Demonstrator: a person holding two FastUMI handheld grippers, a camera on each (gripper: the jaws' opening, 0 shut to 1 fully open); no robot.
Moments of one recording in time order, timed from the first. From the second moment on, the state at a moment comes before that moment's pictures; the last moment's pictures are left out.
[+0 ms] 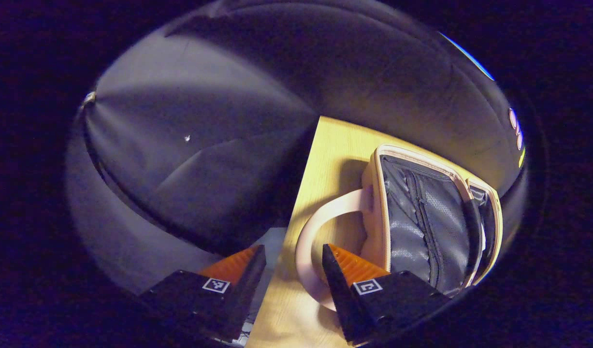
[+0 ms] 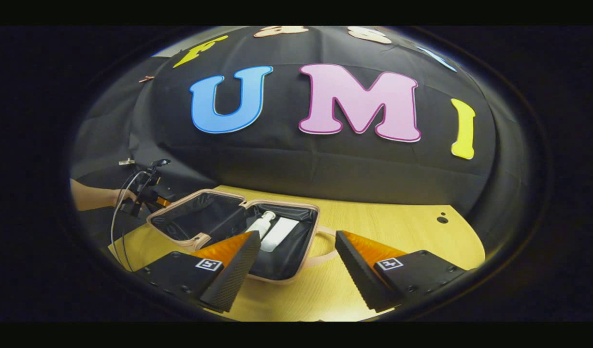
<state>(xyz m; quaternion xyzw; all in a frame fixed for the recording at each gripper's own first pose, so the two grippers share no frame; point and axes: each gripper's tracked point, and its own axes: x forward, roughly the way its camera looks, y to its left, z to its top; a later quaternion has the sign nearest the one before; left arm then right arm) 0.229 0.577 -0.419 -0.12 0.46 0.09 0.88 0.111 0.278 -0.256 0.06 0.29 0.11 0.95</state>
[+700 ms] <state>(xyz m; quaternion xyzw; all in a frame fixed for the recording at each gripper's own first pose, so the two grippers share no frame) 0.235 0.574 -0.371 -0.10 0.42 0.13 0.89 0.107 0.260 -0.250 0.05 0.28 0.10 0.96</state>
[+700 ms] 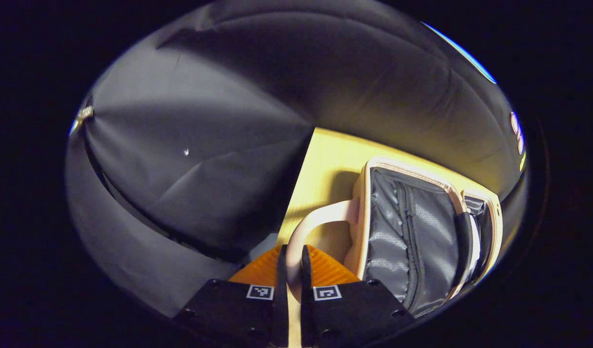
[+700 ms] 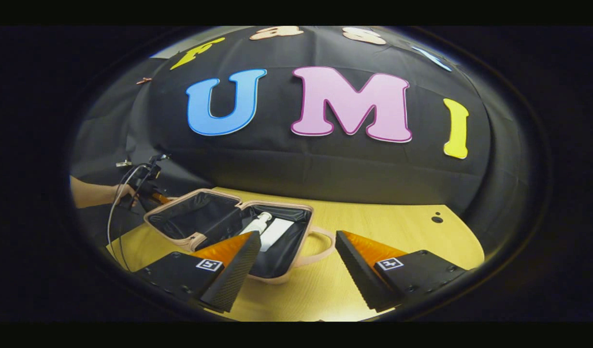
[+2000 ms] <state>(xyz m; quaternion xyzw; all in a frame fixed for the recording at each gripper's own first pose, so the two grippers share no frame) 0.243 0.270 -0.132 -0.16 0.17 -0.05 0.97 0.092 0.069 -0.241 0.05 0.26 0.05 0.96</state>
